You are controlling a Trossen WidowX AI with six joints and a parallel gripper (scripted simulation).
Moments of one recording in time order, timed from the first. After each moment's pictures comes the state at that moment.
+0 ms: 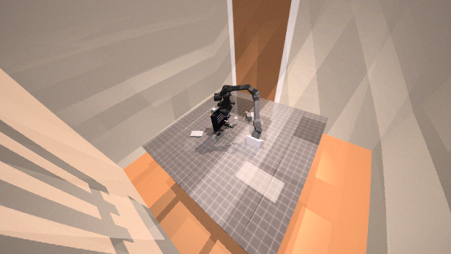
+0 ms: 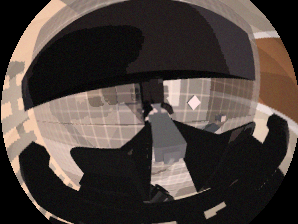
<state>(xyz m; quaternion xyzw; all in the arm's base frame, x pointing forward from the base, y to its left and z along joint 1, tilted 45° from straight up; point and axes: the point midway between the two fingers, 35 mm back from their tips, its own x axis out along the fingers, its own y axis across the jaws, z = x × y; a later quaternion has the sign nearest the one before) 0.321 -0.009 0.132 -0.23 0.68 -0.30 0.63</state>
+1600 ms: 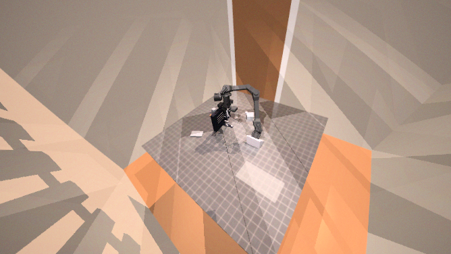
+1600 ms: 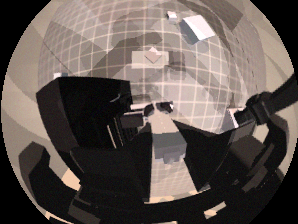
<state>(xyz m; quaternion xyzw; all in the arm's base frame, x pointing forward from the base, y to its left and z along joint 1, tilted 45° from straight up) 0.321 -0.009 0.132 0.28 0.26 -0.69 0.61</state>
